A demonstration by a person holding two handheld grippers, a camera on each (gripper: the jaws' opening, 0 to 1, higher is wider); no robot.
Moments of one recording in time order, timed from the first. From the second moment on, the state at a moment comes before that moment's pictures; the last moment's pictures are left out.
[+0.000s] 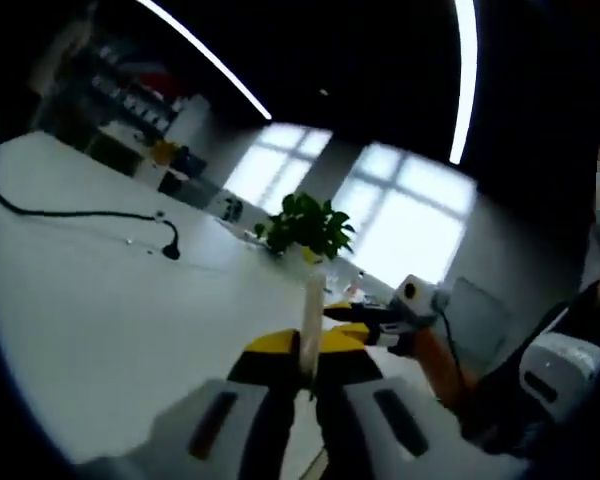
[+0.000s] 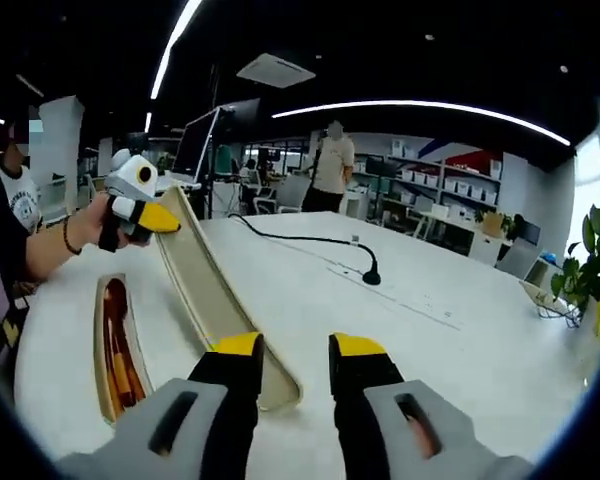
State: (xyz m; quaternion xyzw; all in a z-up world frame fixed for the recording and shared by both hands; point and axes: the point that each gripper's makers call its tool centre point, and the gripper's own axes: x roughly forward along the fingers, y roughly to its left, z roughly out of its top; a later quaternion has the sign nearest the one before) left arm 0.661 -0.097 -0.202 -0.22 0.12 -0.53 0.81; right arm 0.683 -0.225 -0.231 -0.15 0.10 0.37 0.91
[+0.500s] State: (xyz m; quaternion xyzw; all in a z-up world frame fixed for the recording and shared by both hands) left arm 0.645 -0.075 -0.167 -0.13 -0.01 -0.61 0.78; right arm 0.649 -0.197 -0.220 -0.24 0.06 0.44 0.86
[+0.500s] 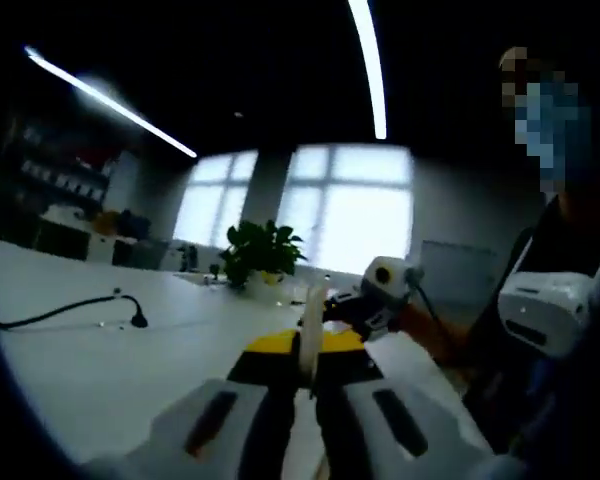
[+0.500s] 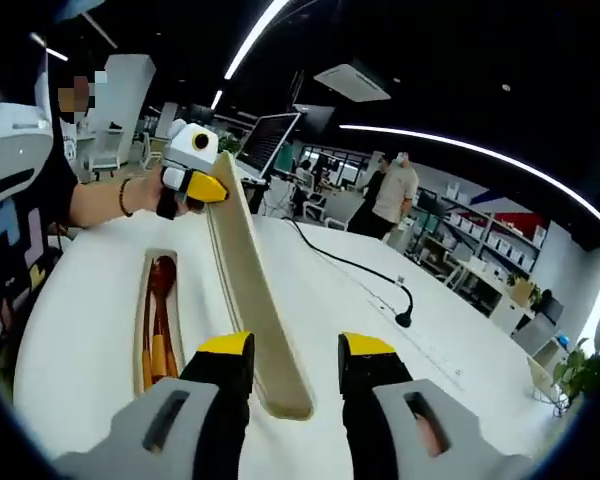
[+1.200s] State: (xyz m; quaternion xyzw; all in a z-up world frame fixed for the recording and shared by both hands) left arm 0.585 -0.064 -0.127 -0.06 -0.13 -0.67 0.72; right arm 0.595 -0.176 -0.206 -0.24 -0.03 0.53 0.81
